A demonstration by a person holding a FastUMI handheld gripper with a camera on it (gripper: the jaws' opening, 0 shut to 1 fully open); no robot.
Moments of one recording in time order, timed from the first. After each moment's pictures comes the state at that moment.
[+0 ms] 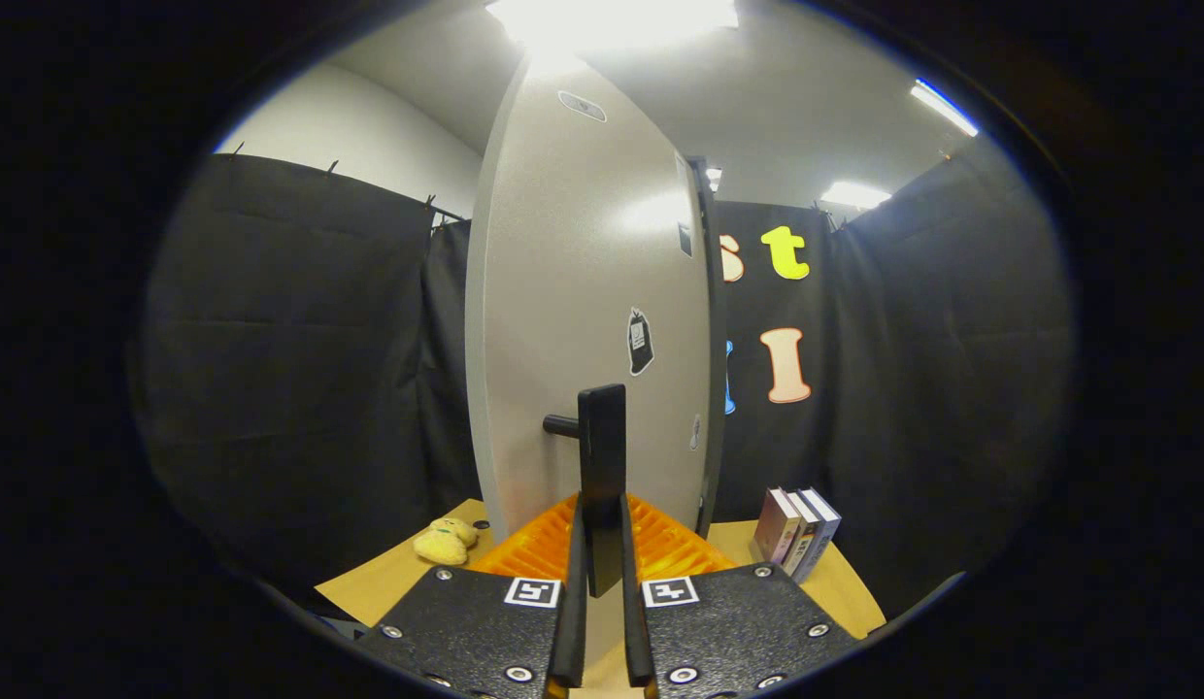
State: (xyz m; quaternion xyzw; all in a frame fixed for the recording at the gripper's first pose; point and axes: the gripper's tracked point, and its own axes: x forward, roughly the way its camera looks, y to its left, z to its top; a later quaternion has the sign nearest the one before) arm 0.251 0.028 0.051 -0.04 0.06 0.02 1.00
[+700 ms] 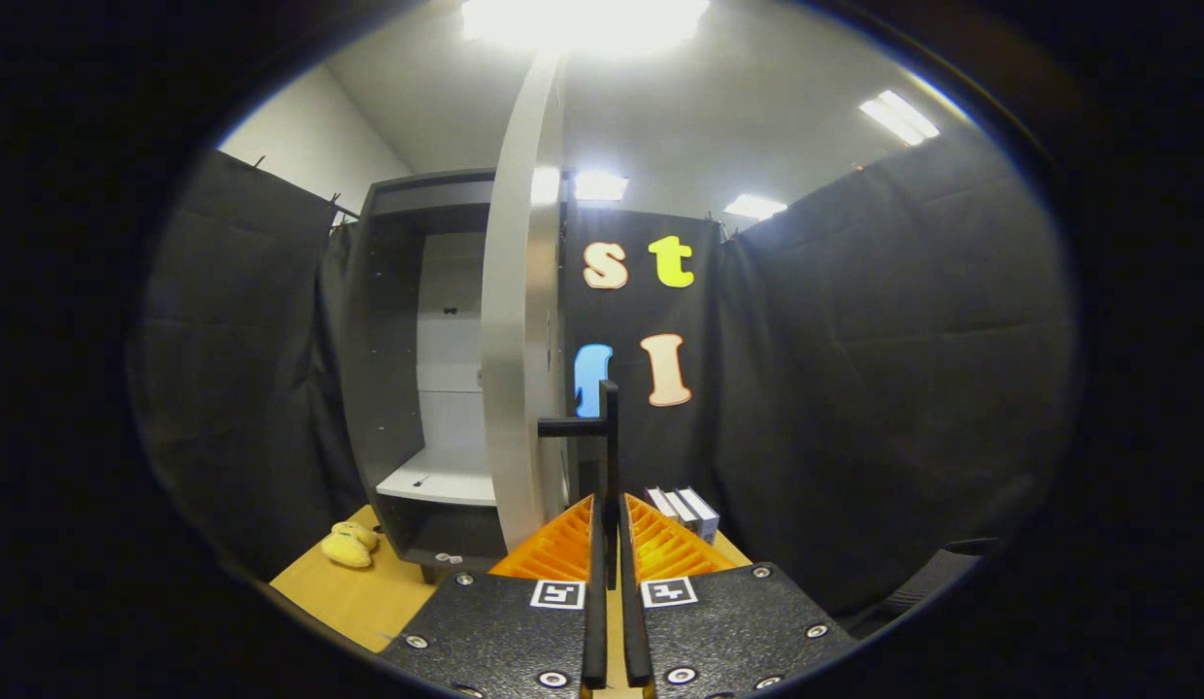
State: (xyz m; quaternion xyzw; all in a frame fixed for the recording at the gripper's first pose) arm 0.236 -0.037 0.057 -0.04 0.05 -0.15 0.99
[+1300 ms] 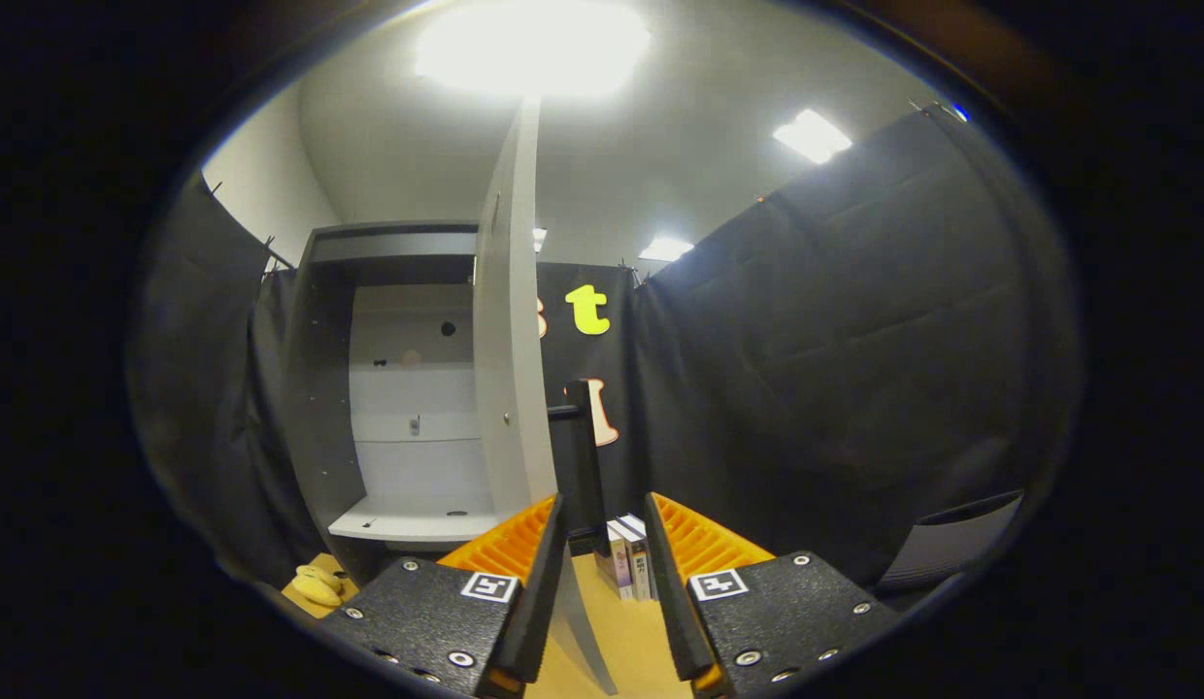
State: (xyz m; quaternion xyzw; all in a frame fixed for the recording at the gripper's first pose) arm 0.243 -0.043 0.076 0.01 -0.07 -0.23 0.97
